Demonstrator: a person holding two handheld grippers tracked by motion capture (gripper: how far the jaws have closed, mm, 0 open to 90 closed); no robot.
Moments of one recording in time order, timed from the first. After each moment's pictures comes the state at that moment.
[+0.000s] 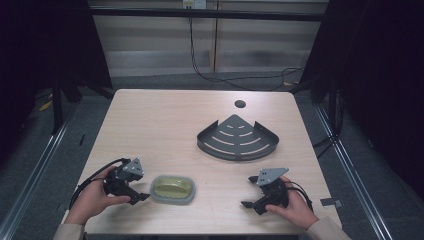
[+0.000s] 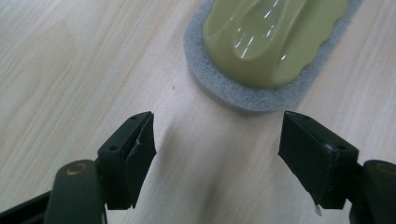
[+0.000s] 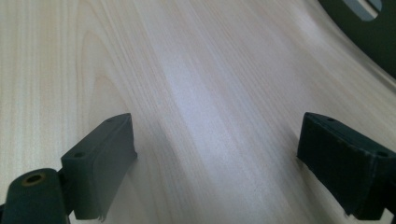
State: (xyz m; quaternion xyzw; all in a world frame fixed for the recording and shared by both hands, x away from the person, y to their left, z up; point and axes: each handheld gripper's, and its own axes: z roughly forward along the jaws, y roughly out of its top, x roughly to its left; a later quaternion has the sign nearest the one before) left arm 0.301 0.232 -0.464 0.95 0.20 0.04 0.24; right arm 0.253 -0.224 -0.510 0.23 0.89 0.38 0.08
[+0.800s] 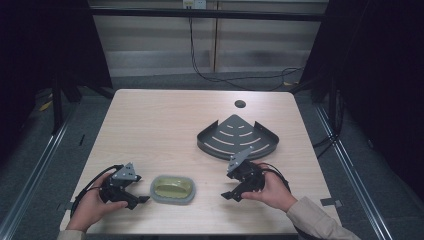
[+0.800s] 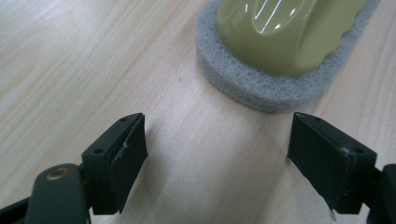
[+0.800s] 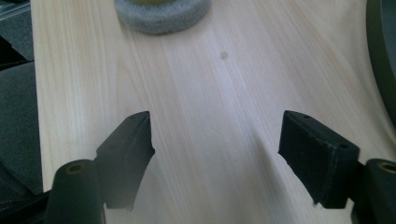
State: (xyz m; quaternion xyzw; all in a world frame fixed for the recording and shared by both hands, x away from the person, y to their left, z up) left arm 0.294 0.252 -0.494 0.92 0.22 0.05 0.32; right arm 0.289 -0.149 -0.461 0.20 0.93 0.30 0.00
